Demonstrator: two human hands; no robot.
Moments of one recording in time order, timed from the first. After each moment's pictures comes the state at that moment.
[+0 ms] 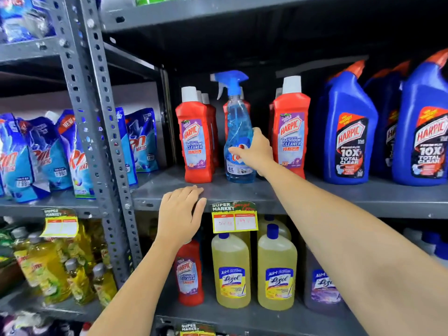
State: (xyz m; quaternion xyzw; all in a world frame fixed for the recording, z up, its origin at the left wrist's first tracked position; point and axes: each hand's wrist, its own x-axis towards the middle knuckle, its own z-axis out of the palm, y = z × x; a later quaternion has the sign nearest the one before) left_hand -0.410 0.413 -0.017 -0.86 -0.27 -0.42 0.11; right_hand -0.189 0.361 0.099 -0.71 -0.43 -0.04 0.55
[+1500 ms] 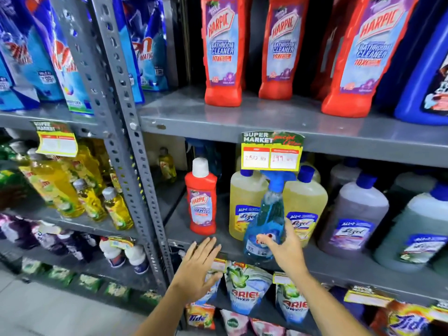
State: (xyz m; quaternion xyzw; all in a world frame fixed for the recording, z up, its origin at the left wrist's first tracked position) left_hand -0.472 0.406 -0.347 -0.97 -0.24 -0.08 -0.04; right_hand -0.236 0.269 -0.270 -0.70 -0.38 0.19 0.57
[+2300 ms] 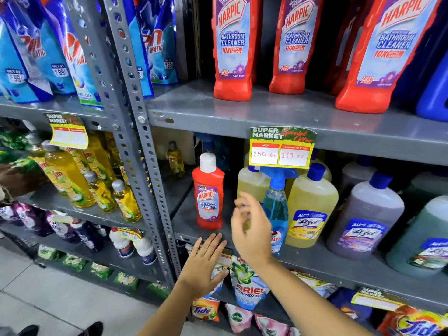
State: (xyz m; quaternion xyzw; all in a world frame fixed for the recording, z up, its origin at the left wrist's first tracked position) left_hand -0.470 0.398 -0.353 -0.96 -0.27 -0.07 -0.01; right_hand -0.331 0.310 -0.202 -0.60 -0.51 -0.01 0.62
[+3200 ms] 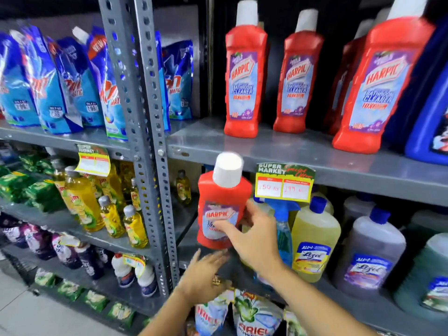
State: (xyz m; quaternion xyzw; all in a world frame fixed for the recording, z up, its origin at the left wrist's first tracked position) left_hand -0.466 0.408 -0.259 -0.95 -0.28 -0.10 -0.11; right_hand -0.342 0.313 -0.115 -0.58 -0.52 0.10 0.62
